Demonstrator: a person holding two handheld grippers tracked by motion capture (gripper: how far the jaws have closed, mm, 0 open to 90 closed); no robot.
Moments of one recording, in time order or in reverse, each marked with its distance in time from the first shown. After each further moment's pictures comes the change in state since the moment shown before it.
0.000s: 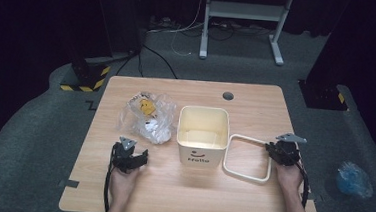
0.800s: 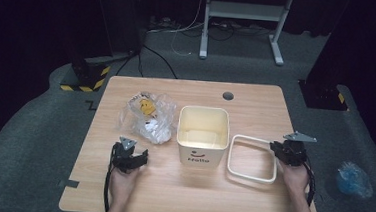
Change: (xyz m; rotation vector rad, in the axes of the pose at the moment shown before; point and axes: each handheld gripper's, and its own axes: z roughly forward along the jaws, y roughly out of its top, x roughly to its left) left arm 0.000 0.000 0.000 0.000 -0.001 -0.001; right arm -0.009 0.007 -0.022 -0.019 0.037 0.023
